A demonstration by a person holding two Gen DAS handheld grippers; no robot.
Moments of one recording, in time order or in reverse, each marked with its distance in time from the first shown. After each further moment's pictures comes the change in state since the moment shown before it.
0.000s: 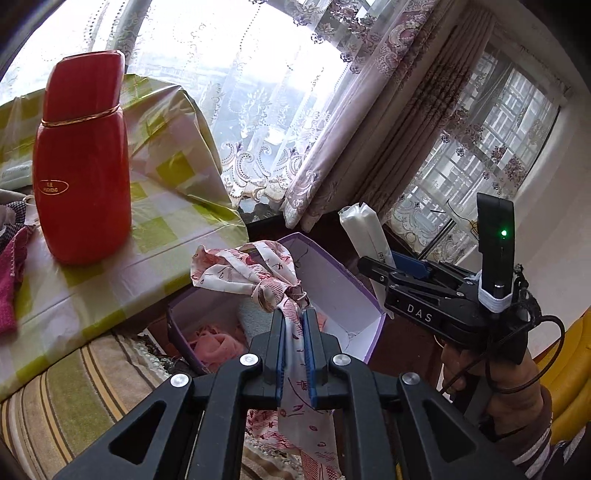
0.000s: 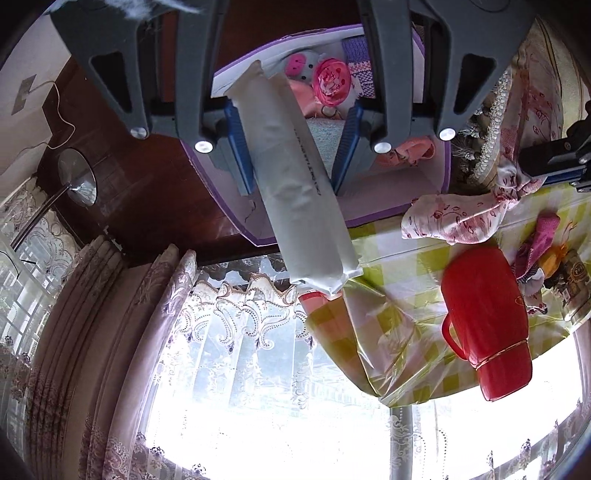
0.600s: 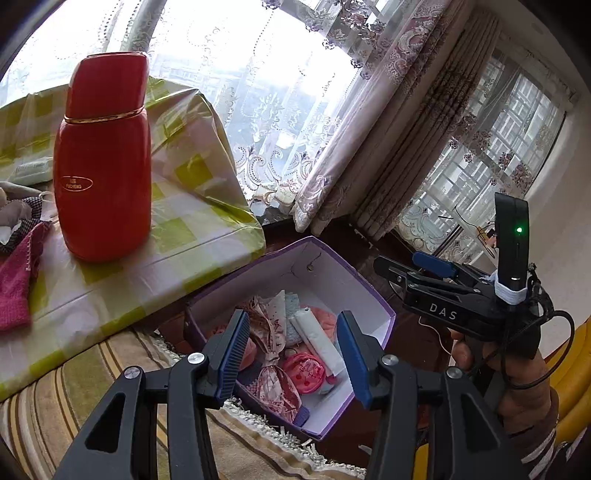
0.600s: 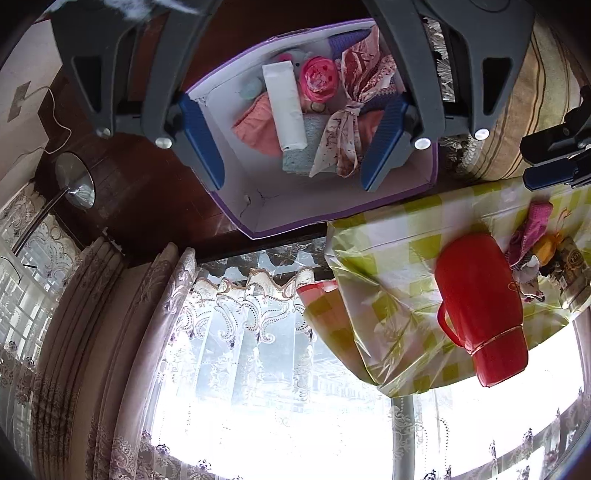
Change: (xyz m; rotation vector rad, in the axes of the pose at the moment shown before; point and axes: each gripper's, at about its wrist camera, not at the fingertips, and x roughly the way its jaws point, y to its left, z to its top) left arm -0.018 0.018 -0.003 -0.030 -0.035 0.047; right arm -0.013 0.015 0.007 0.018 -0.024 0.025
